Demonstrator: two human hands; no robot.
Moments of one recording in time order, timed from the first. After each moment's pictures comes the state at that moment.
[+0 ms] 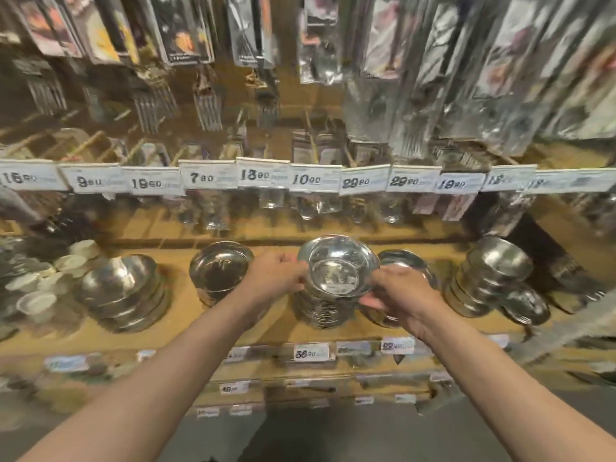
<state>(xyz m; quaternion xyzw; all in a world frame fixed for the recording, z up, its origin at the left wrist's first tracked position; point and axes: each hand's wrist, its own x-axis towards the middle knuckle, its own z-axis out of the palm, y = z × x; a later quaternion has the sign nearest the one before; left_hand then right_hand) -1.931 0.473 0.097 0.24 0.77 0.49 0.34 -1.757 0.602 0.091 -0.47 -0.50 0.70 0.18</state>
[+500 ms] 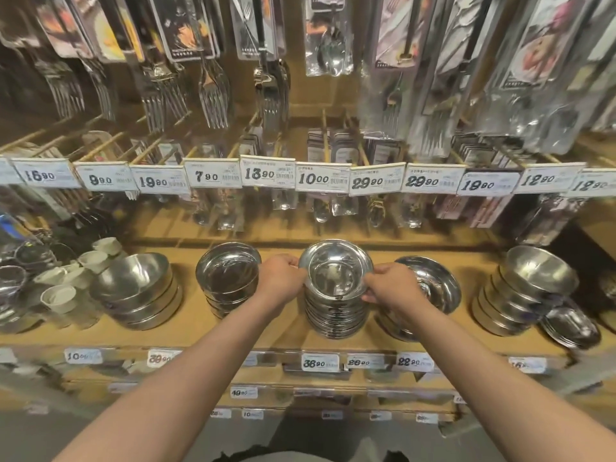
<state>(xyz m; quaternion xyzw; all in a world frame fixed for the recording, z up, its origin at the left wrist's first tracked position) -1.943 0.505 0.056 0.17 0.84 0.46 0.26 -1.800 0.642 0.047 -0.49 -0.68 0.53 0.12</state>
